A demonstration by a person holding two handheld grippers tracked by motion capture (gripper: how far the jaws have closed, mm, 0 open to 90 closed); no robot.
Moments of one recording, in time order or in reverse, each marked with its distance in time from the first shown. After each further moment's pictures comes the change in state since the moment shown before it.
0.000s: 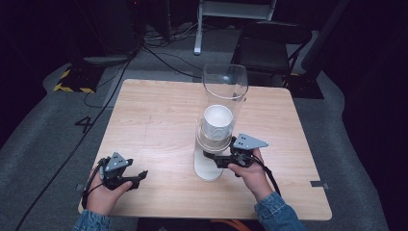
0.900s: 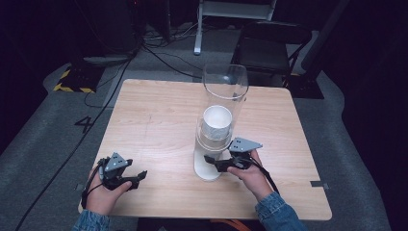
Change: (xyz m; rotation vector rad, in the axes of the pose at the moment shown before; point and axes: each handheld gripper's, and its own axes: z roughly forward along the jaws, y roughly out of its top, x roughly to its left) left arm 0.002 -0.001 0.000 0.002 0.003 0.006; right arm -0.007 -0.024 0.005 0.162 -0.008 -0.023
